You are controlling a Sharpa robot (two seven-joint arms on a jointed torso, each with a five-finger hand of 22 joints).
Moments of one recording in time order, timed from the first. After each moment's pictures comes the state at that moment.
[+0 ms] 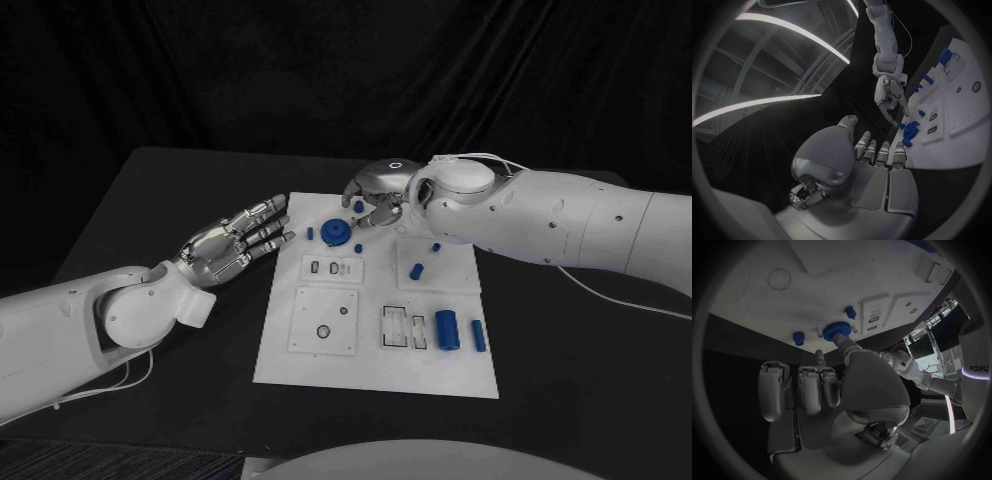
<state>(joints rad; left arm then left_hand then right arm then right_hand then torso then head) 1.19 -0.94 -0.21 1.47 0.18 0.33 0.42 1.25 0.29 -0.09 0.14 0.55 0.24 0.02 0.12 0.04 0.02 -0.02 0.09 0.02 0.02 0.07 0.03 0.01 0.17 0.00 0.15 0.00 0.00 1.38 -0.51 -0.21 1.19 -1.58 -0.19 0.02 1.22 -0.07 0.23 0.08 0.22 0.71 0.08 0.17 0.31 1.47 -0.01 1.57 1.31 1.47 -0.06 1.57 1.31 0.02 1.47 0.05 1.48 1.31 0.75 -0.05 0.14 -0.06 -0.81</state>
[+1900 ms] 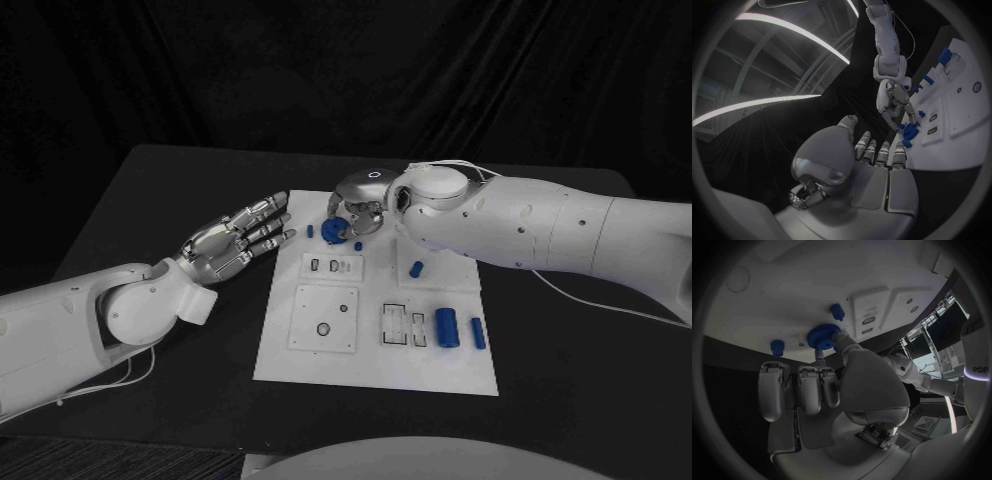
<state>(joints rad) 1.19 -0.93 -0.21 1.46 0.18 0.33 0.42 1.25 0.29 -0.09 0.14 0.55 0.24 0.02 0.12 0.04 0.02 -0.02 0.09 0.02 0.02 0.07 0.03 0.01 0.17 0.00 0.15 0.00 0.00 1.35 -0.43 -0.20 1.14 -1.57 -0.15 0.03 1.28 -0.07 0.22 0.02 0.40 0.84 0.09 0.20 0.36 1.47 0.00 1.57 1.31 1.47 -0.06 1.57 1.31 0.02 1.47 0.05 1.48 1.31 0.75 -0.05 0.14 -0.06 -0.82</state>
